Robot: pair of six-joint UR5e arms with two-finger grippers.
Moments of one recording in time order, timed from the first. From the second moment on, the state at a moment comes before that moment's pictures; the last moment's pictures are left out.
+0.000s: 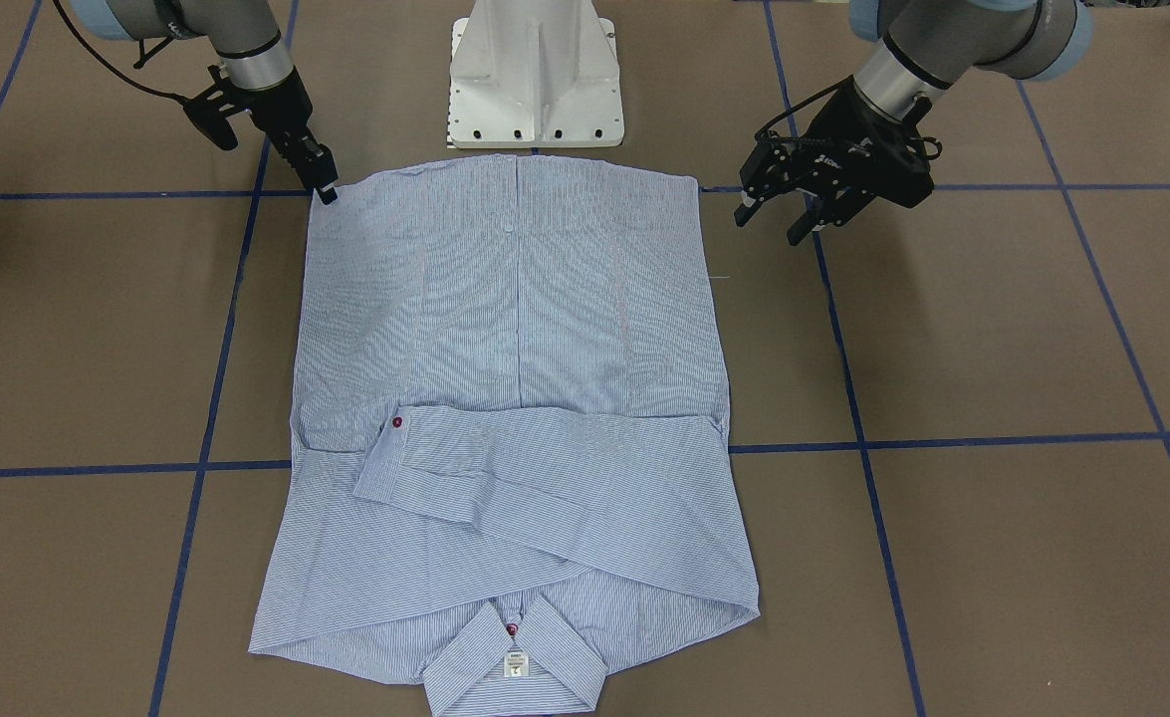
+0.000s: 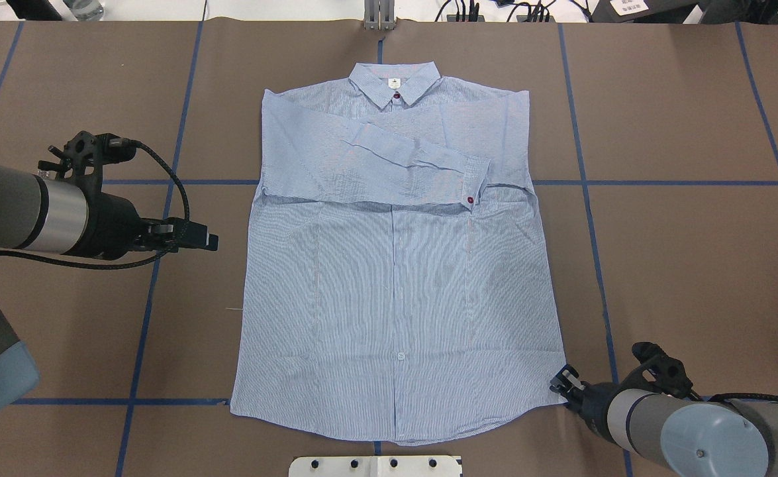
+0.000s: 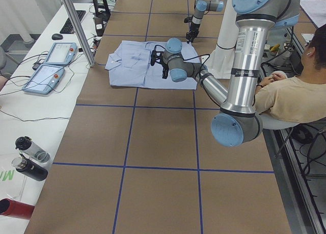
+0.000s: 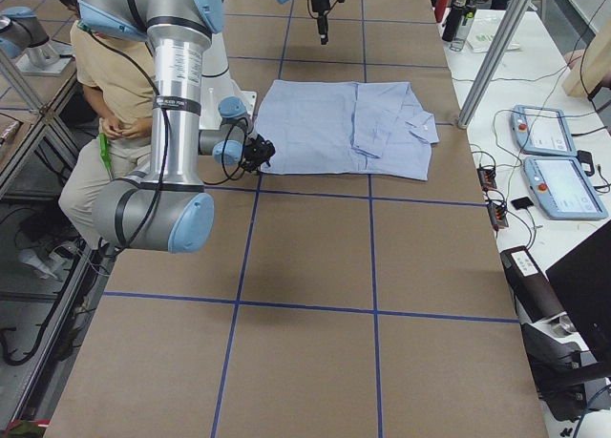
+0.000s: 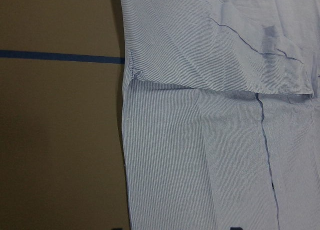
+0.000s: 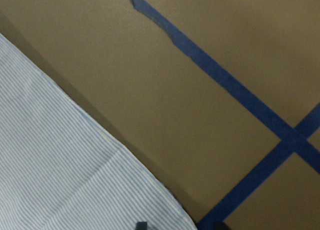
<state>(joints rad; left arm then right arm) -0.70 -1.70 -2.04 -2.15 -2.03 -1.21 0.08 -1.72 2.09 -1.06 1.43 2.34</state>
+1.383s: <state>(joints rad) -0.33 -1.65 -2.07 -2.04 -1.77 -1.83 0.14 -1.73 2.13 -1.06 1.44 2.34</state>
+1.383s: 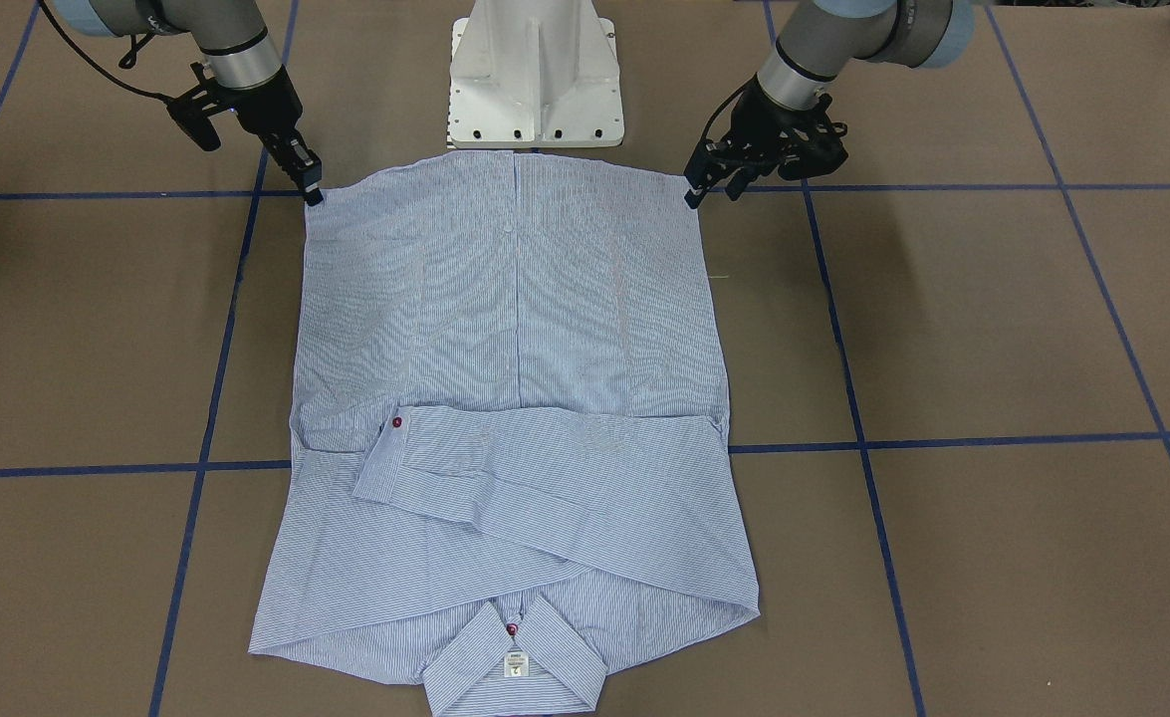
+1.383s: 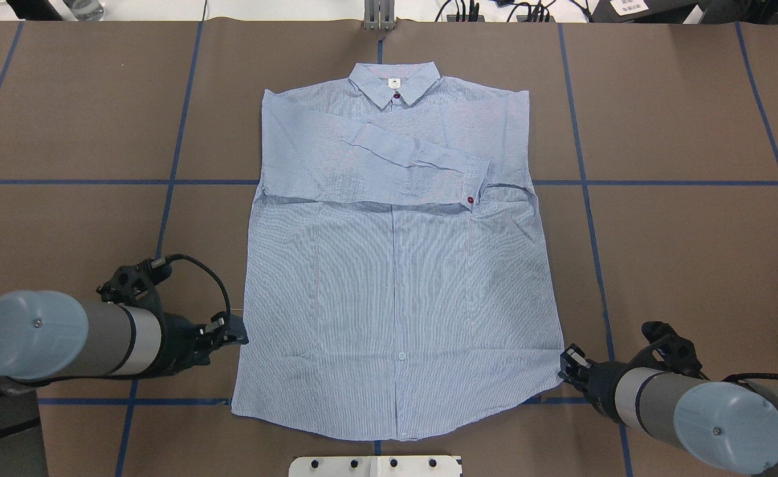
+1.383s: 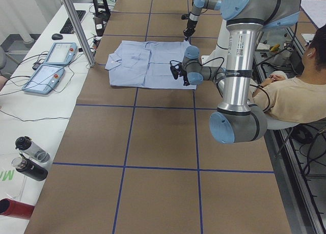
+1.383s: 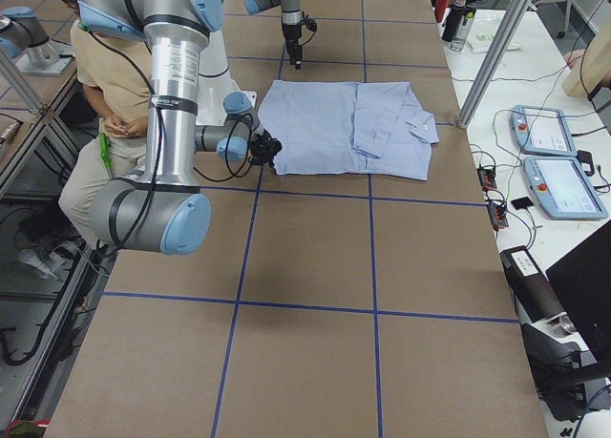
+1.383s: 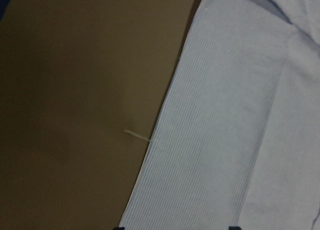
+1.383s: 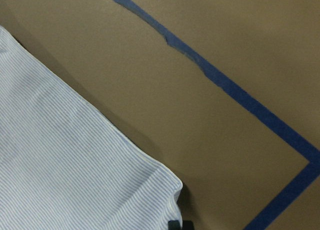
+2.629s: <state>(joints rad) -0.18 -1.67 -2.03 -1.97 -1.73 -1.94 0.14 -1.73 2.13 -1.06 1.44 2.34</state>
